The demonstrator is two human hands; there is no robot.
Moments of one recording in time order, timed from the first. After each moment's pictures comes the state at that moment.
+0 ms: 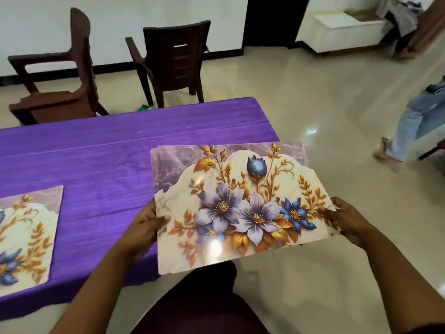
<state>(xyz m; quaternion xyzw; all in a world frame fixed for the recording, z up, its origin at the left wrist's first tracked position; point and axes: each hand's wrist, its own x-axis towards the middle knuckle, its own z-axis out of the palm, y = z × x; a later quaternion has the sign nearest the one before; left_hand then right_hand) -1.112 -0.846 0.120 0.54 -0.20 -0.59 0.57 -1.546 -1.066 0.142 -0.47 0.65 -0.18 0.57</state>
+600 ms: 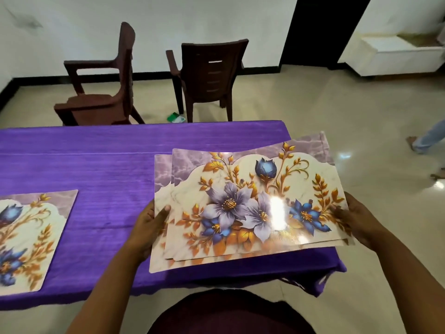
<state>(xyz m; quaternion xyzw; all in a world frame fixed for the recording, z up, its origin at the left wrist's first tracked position) -1.103 -0.912 0.115 0.58 -0.13 -0.47 0.66 -1.489 -1.199 0.153 -0.63 0.52 -0.16 0.55</state>
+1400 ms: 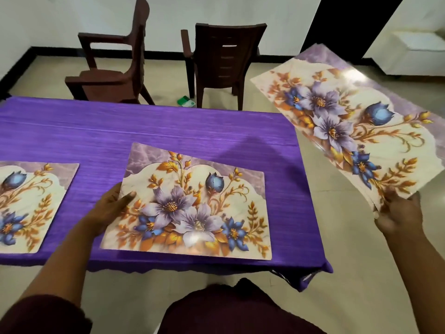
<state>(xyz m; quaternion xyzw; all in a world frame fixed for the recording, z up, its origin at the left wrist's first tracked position) -1.034 -0.867 0.087 0.75 -0.18 -0.38 0.52 -1.521 -1.268 0.177 -0.34 0.52 -0.48 0.62</state>
